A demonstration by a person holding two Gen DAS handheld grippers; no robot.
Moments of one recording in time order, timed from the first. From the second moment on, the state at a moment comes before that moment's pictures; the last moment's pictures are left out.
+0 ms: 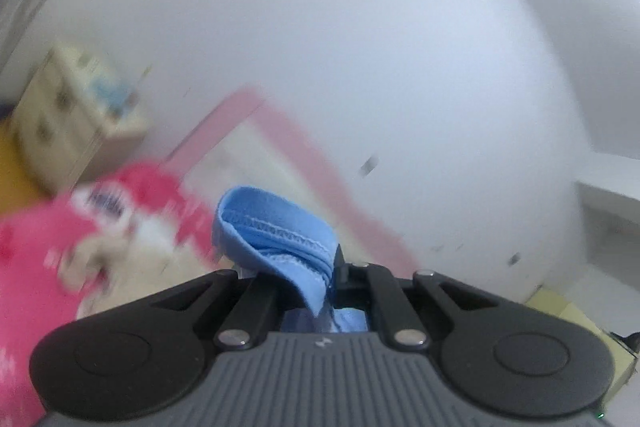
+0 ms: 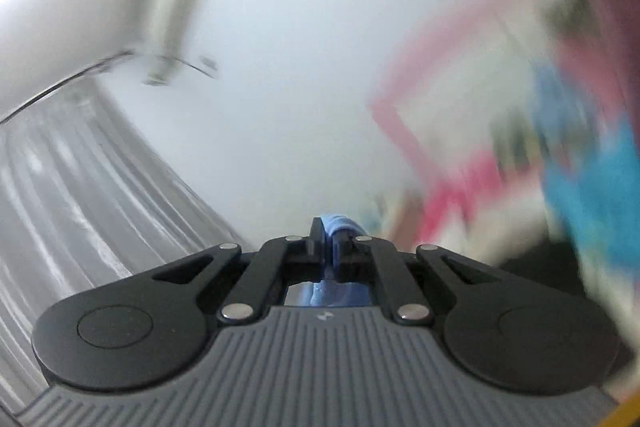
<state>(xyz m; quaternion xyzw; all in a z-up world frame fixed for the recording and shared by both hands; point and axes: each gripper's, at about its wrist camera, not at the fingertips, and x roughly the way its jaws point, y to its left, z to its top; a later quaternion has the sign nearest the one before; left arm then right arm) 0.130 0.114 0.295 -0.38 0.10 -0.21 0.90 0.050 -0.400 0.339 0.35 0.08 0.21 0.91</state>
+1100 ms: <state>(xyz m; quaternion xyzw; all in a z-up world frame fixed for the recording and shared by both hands) -0.099 0.152 -0.077 -0.29 0.46 -0.15 0.82 -0.156 -0.403 -0.038 0.38 0.52 0.03 0.77</state>
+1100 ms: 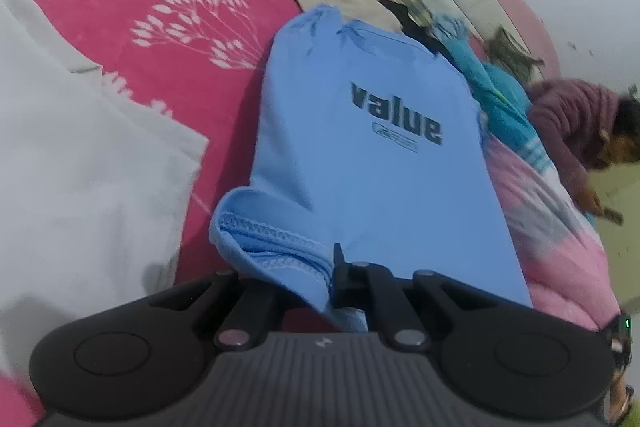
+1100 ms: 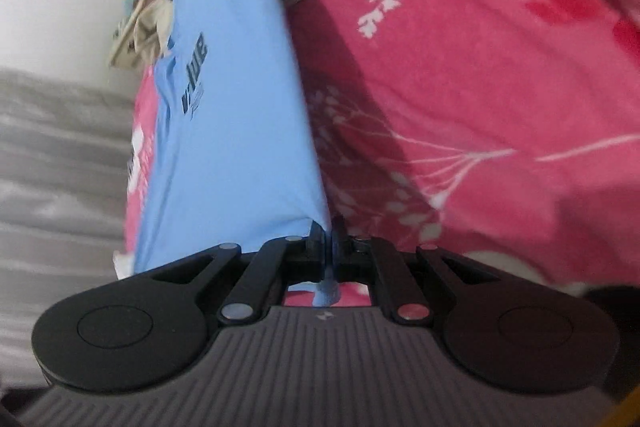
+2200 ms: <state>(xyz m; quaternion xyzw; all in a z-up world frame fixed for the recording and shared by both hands) -0.164 0.112 -0.119 0.12 0.45 -0.22 0.85 -0.146 -0.141 -0.053 -0.04 0.47 0.43 0.77</state>
